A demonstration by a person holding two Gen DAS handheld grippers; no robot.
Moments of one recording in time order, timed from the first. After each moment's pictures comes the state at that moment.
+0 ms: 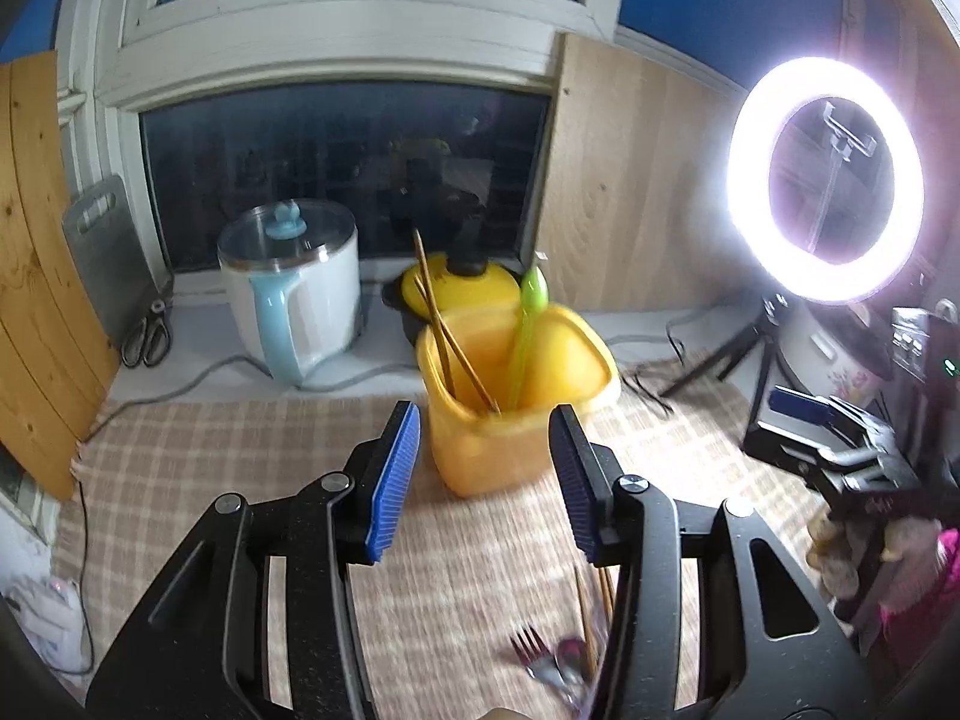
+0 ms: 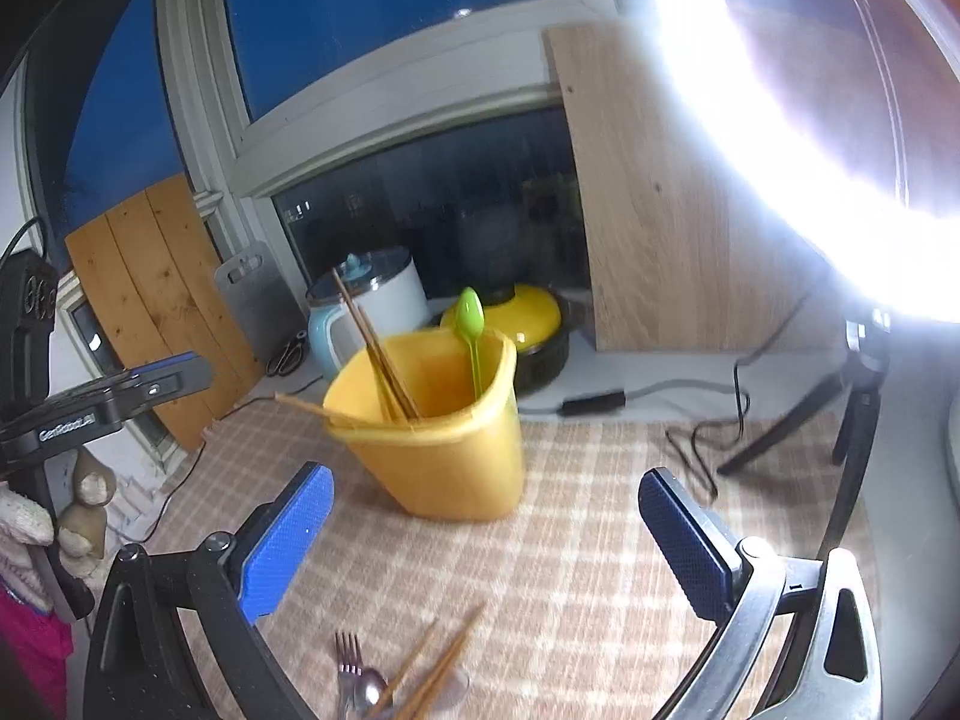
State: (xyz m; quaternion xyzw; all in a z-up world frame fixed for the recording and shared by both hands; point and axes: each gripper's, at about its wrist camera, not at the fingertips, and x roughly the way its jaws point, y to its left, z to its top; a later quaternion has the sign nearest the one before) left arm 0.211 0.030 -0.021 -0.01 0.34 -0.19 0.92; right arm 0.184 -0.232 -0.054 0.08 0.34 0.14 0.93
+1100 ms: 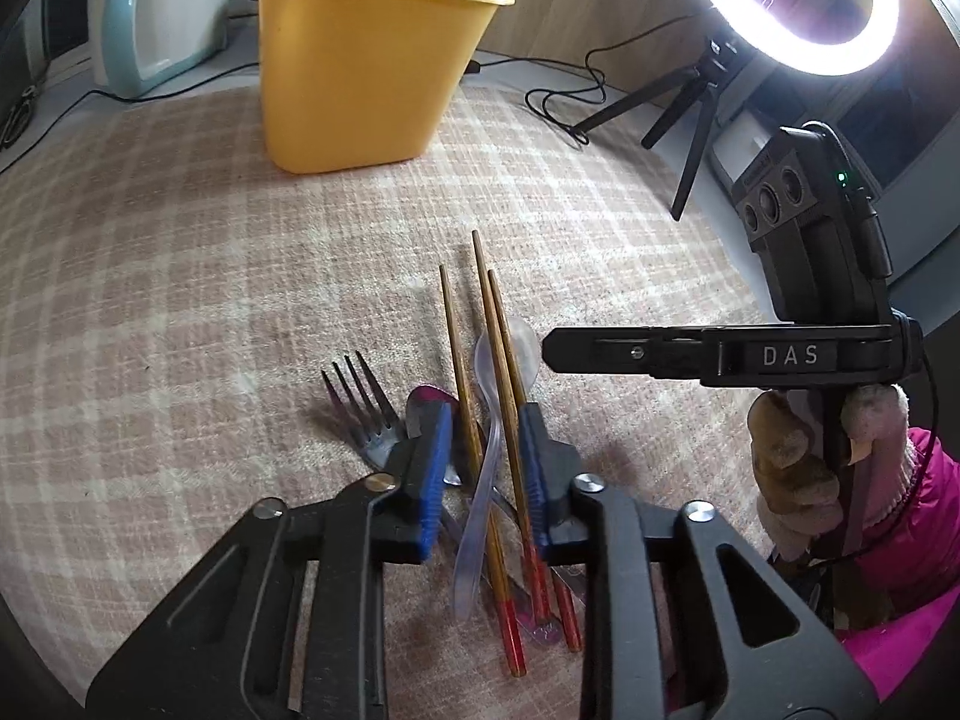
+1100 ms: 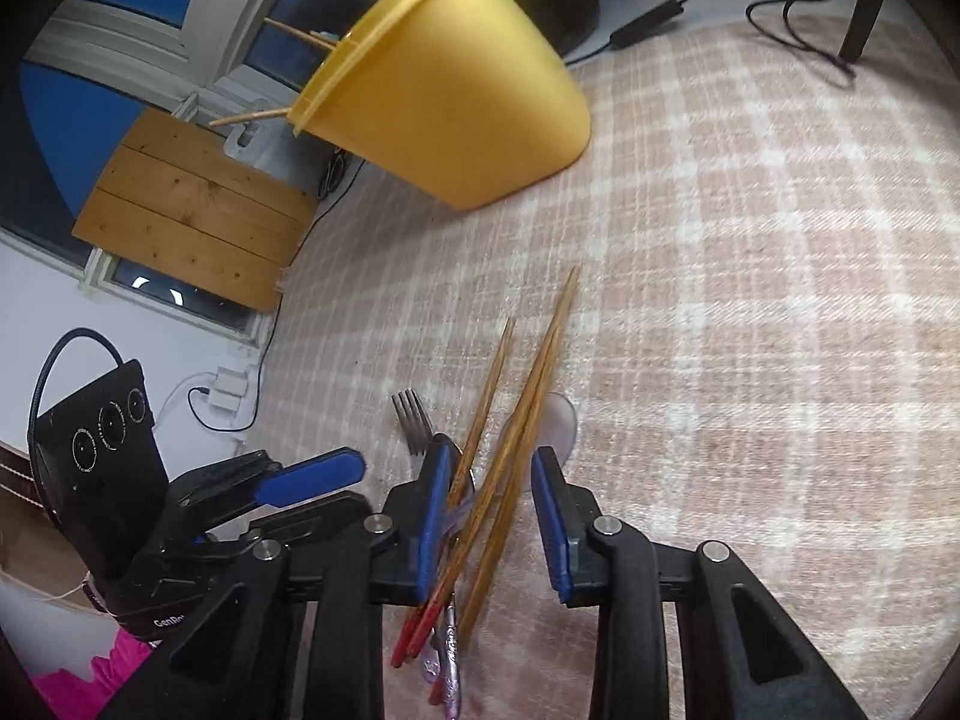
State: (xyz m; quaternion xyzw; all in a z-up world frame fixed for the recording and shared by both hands) left arm 0.157 -0.032 -0.167 -0.03 0.53 -0.29 0.79; right arm 0.173 -0.217 -0.203 0.24 0.56 0.25 0.75
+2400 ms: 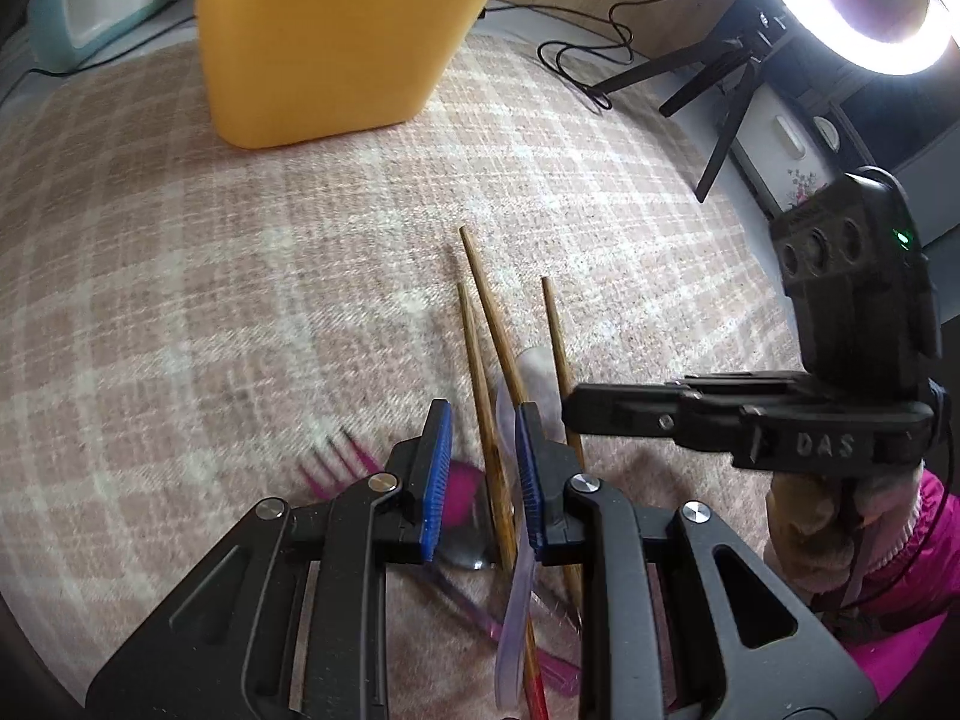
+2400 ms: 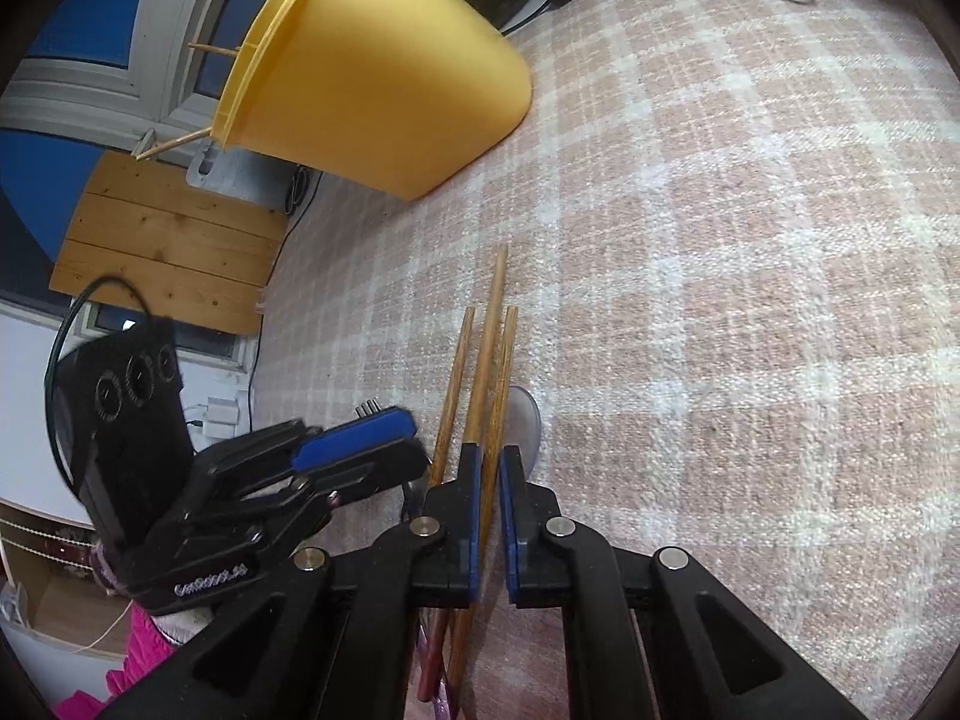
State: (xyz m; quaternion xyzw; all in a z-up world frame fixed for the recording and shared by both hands) left arm 0.209 -0.057 -0.203 -0.03 0.59 -0.31 0.75; right arm 0.183 -0.215 -0.226 0.28 0.58 0.22 0.73
